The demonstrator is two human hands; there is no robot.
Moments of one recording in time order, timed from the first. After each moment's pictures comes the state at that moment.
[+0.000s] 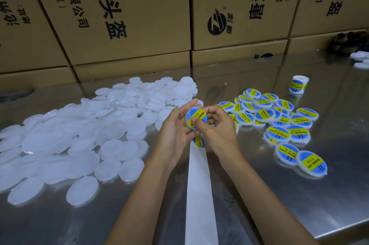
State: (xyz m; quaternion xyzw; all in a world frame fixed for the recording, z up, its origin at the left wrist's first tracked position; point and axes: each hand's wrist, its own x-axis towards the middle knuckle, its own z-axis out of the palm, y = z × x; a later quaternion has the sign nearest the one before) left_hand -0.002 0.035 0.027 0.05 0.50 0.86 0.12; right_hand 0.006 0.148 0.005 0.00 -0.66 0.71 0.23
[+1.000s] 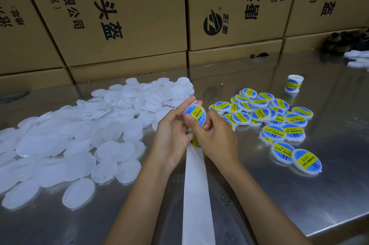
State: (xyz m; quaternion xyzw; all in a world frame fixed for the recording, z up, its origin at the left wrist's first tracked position) left_hand 0.000 0.036 0.026 0.09 0.43 0.89 0.15; right_hand 0.011 0.153 -0.008 -0.07 -0.85 0.43 0.30
